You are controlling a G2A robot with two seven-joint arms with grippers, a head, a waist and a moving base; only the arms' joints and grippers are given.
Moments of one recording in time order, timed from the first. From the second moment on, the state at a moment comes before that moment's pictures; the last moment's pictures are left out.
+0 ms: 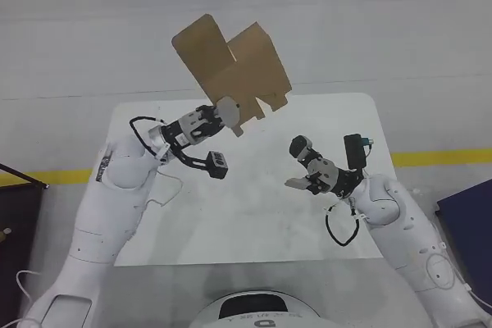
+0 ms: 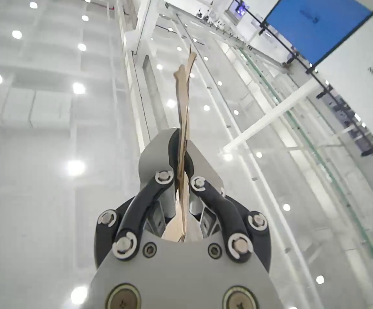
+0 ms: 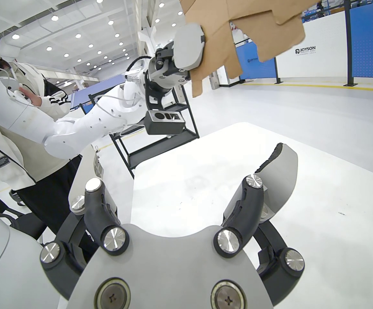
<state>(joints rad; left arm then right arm) 1.08 -1.22 -1.22 -1.57 -3.02 0.66 0.62 -1.42 -1.03 1.28 -1.62 -0.56 -1.01 0.07</state>
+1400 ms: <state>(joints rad) 1.30 -1.12 -1.40 -1.70 -0.60 0.18 -0.62 -1.42 -1.03 1.28 -1.62 -0.56 -1.01 0.07</state>
